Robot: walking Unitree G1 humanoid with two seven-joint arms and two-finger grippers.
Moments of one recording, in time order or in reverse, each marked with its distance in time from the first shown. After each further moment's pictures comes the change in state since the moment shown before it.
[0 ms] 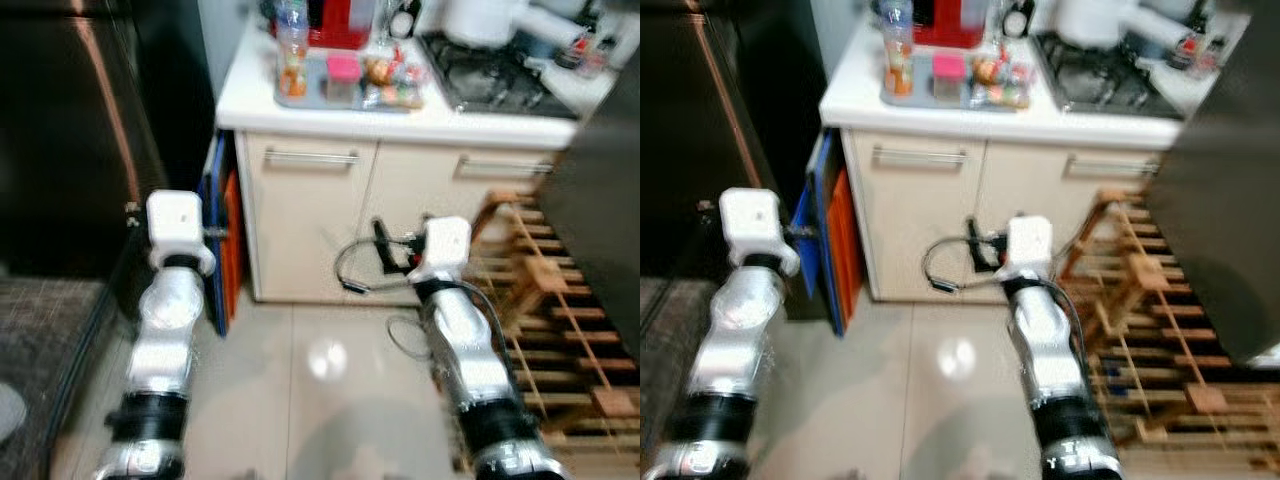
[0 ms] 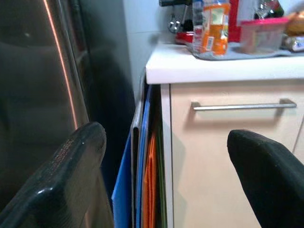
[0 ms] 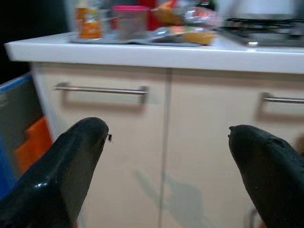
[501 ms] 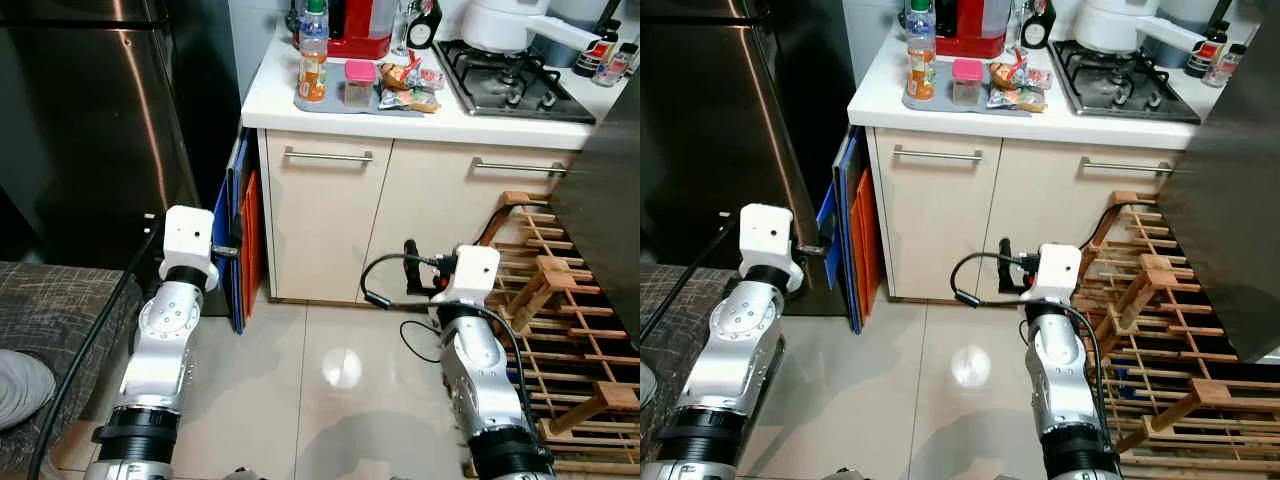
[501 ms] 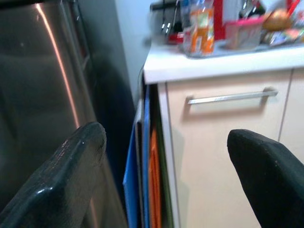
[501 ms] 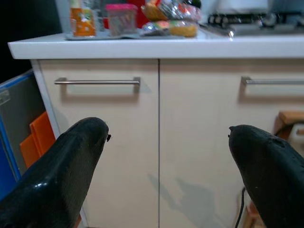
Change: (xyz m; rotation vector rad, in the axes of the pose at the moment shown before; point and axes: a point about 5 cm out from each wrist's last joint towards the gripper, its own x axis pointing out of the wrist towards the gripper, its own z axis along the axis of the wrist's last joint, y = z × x) left arm -0.007 0.003 -0.002 0.005 0.011 -0.079; right arm -0.019 -0.004 -0.011 -0.032 0.021 -0.060
